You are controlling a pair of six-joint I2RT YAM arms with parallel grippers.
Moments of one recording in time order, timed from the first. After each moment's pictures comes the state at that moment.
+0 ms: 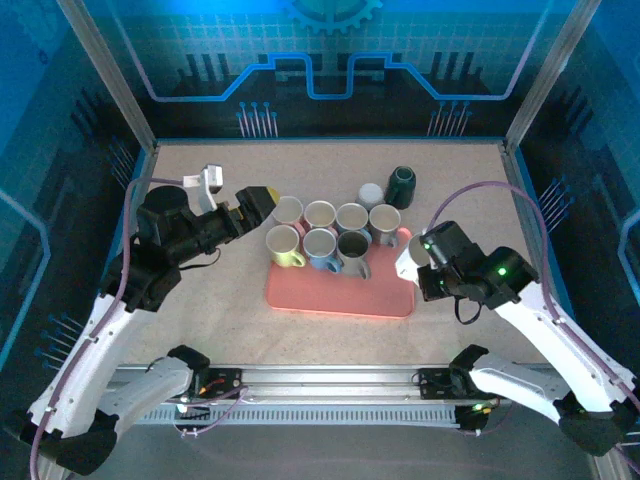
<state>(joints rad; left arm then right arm) -0.39 0.88 1.15 -0.53 0.34 -0.92 0.64 0.94 1.09 -1.30 0.20 0.39</state>
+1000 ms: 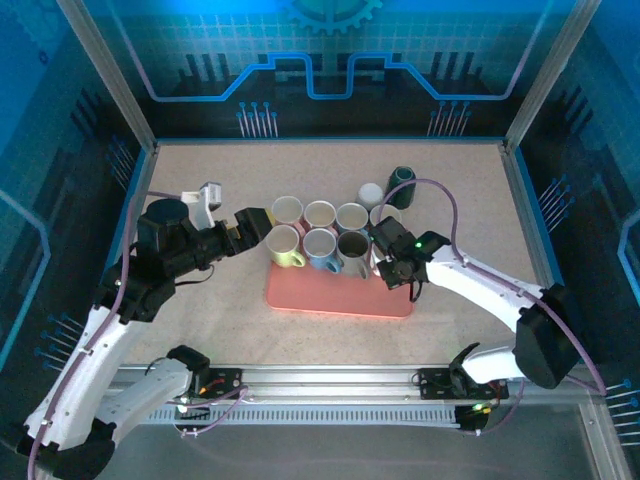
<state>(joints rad) -0.38 0.82 1.11 -0.69 0.32 -0.82 0.65 1.37 0.94 -0.86 0.28 0.28</state>
